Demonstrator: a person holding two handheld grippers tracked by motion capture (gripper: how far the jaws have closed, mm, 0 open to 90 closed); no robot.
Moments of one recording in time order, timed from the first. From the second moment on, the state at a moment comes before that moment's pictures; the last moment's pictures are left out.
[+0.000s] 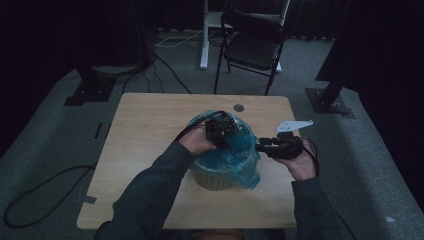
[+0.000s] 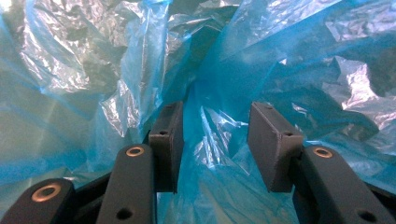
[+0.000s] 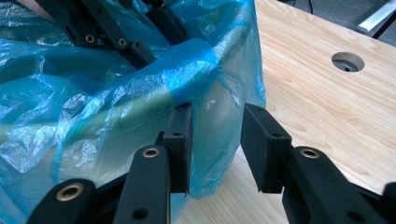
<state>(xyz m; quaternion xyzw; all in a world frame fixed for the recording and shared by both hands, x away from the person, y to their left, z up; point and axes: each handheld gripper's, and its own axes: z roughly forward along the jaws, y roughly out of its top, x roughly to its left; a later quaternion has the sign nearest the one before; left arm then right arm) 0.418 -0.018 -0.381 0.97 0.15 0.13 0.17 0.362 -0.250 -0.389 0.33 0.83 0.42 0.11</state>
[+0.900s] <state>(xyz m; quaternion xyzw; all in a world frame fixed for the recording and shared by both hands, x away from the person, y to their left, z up) 0.417 -0.022 -0.387 0.97 0.14 0.13 0.14 0.361 -0.251 -0.388 0.33 0.83 0.42 0.11</state>
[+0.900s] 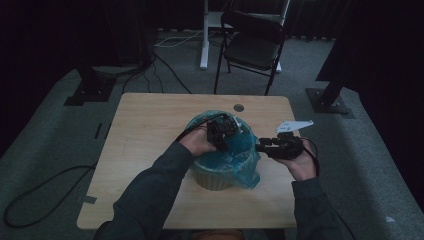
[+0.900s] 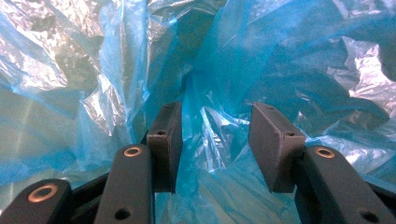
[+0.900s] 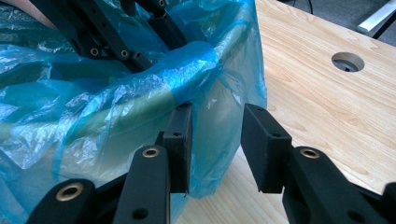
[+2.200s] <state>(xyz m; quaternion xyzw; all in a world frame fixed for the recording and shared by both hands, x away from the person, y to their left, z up) 0.412 0.034 -0.336 0.89 0.21 0.18 0.36 0.359 -0.258 -0.384 0.34 0.83 0.44 0.12</state>
